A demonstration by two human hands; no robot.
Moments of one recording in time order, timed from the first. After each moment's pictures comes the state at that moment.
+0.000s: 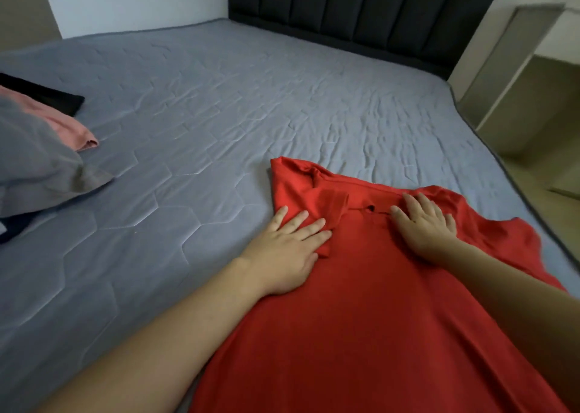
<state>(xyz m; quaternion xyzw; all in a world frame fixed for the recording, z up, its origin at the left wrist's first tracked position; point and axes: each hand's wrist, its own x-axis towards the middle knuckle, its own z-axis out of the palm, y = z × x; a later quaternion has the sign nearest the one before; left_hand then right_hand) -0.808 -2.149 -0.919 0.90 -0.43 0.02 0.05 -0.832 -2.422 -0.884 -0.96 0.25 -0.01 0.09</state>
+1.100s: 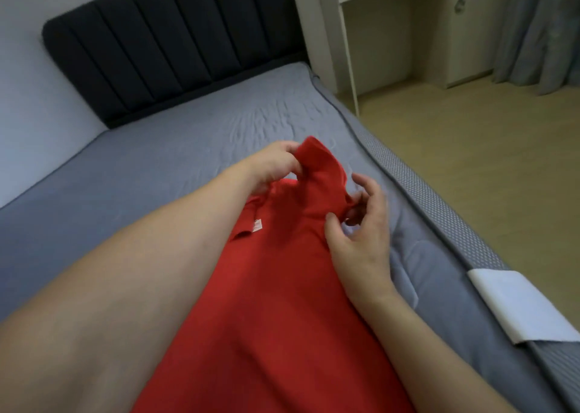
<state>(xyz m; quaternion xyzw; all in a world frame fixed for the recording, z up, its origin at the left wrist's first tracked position) -0.816 -2.508 -0.792 0.82 -0.37 -0.21 0.37 -0.982 -2.518 -0.892 -0.61 0.20 -0.54 0.54</state>
